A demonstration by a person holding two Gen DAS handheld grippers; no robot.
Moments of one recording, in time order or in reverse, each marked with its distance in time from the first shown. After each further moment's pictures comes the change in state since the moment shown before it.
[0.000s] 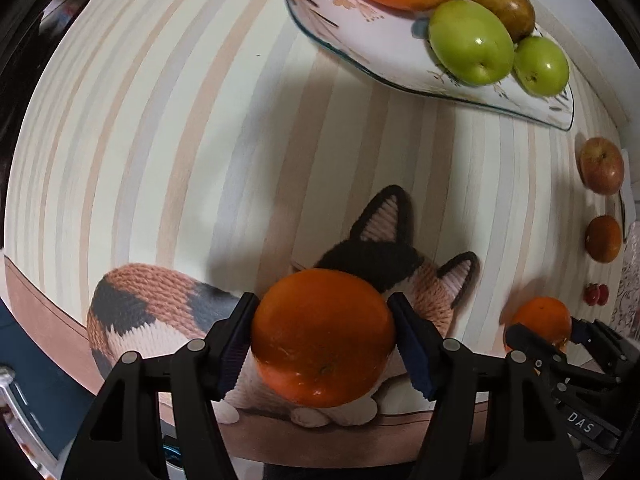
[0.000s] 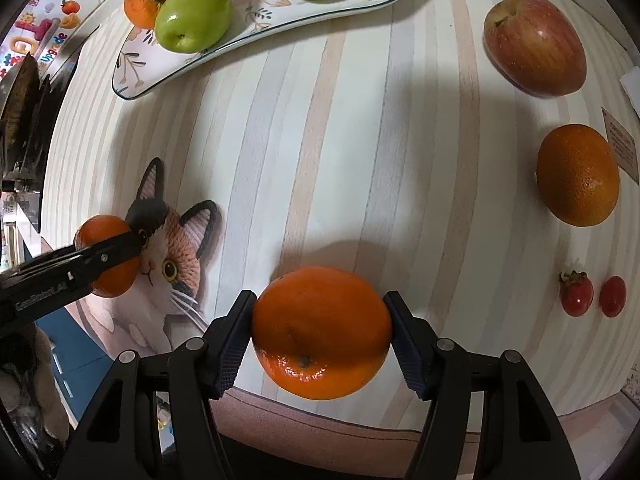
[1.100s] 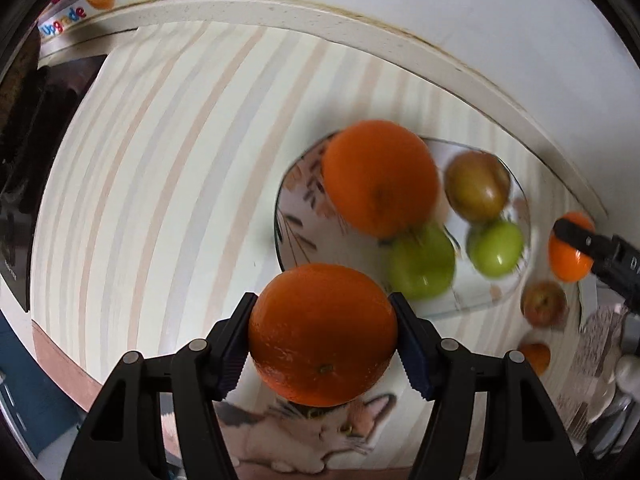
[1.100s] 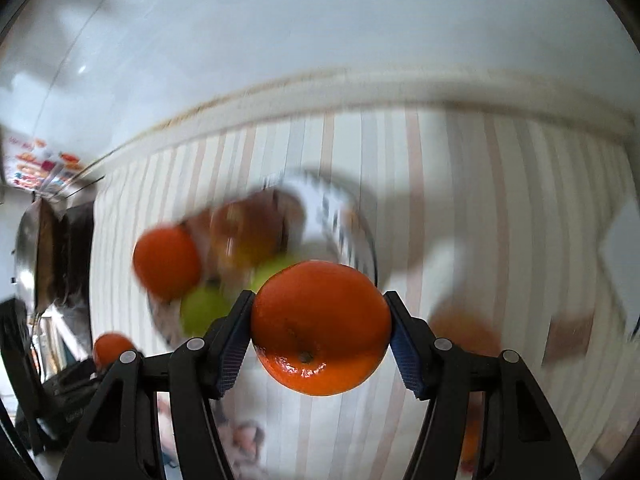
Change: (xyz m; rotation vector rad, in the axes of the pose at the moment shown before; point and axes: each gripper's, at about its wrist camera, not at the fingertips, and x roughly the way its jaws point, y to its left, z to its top) left arm -0.083 -0.005 0.127 -0.110 -0.157 -0.051; right arm -0.103 -0.069 0.223 0.097 -0.228 0.067
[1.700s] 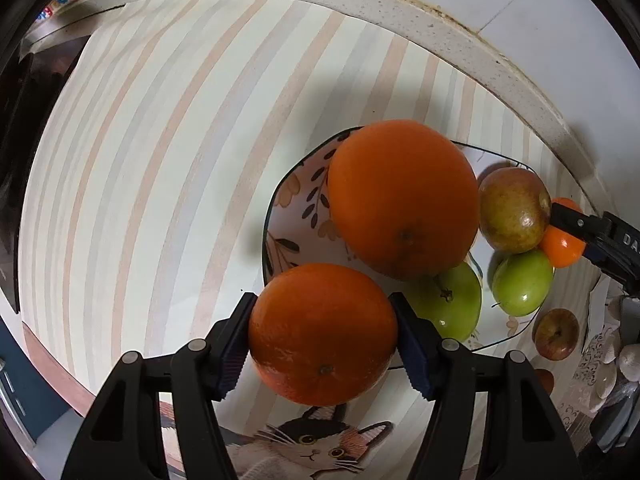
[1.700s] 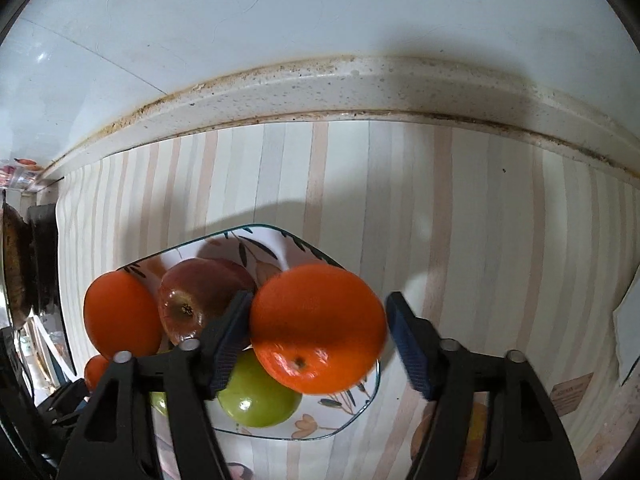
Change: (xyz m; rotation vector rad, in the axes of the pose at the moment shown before) left arm 0.043 -0.001 0.026 -0.038 0.077 0.016; right arm 0.072 0.008 0.033 -0.006 0.113 -0.053
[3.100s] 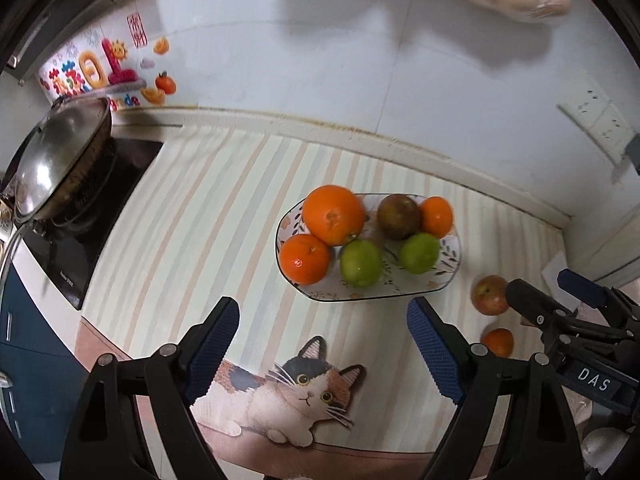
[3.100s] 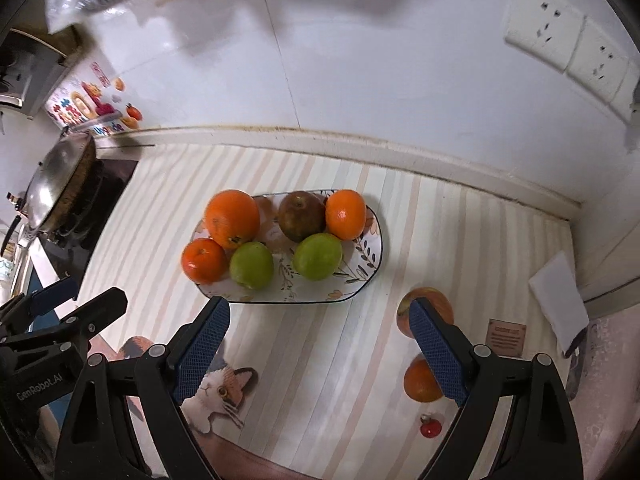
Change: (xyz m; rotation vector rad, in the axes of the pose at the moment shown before) left arm -0.169 -0.040 -0.143 0.134 -0.420 0.070; right arm -0.189 0.049 -0.193 -0.245 -0.385 -0.038
